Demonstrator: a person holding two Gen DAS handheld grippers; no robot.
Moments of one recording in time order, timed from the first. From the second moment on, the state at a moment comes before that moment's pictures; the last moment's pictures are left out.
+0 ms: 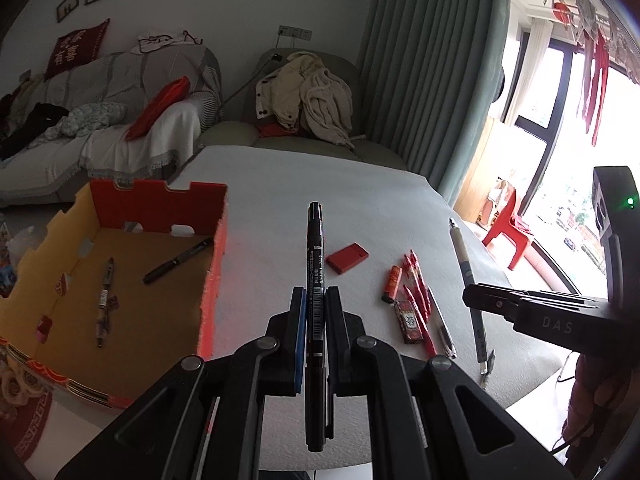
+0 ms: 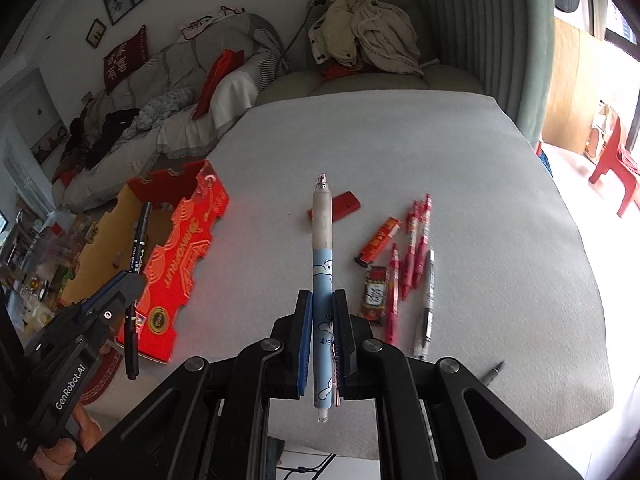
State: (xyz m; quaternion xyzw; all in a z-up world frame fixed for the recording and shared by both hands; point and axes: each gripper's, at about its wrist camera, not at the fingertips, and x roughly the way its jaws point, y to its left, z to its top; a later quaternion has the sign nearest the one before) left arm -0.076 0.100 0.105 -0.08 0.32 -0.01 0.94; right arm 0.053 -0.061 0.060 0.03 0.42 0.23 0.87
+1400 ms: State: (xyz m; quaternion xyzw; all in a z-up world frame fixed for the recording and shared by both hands) left arm -0.022 0.287 0.071 -0.11 0.37 0.19 0.90; right arm 0.090 0.200 0.055 -0.06 0.44 0.43 0.79
